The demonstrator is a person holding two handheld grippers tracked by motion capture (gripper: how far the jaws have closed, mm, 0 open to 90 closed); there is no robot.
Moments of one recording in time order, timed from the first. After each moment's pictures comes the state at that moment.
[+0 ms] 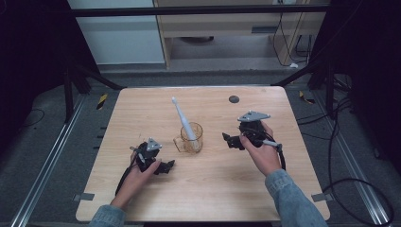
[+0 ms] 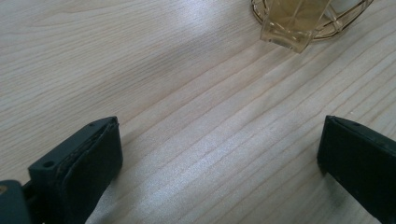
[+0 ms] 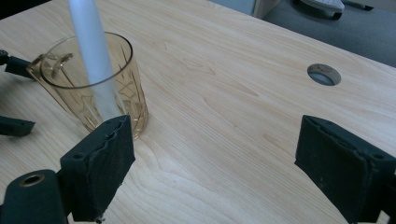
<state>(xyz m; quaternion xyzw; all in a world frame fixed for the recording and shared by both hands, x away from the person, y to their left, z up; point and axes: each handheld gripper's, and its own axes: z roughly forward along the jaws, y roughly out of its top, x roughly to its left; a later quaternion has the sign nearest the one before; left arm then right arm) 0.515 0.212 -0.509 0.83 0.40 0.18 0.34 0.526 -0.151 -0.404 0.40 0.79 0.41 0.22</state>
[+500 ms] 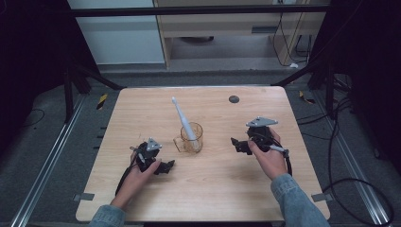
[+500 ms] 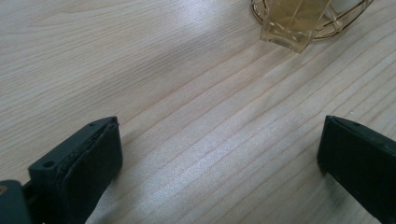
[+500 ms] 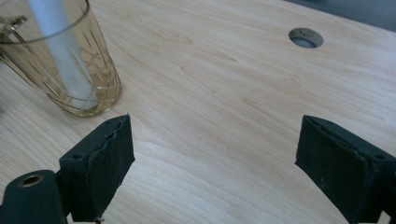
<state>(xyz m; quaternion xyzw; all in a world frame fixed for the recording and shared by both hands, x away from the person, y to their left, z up) 0.515 0.212 -0.509 0.83 0.40 0.18 0.34 0.523 -0.176 -0.428 0.44 0.78 0.39 0.22</state>
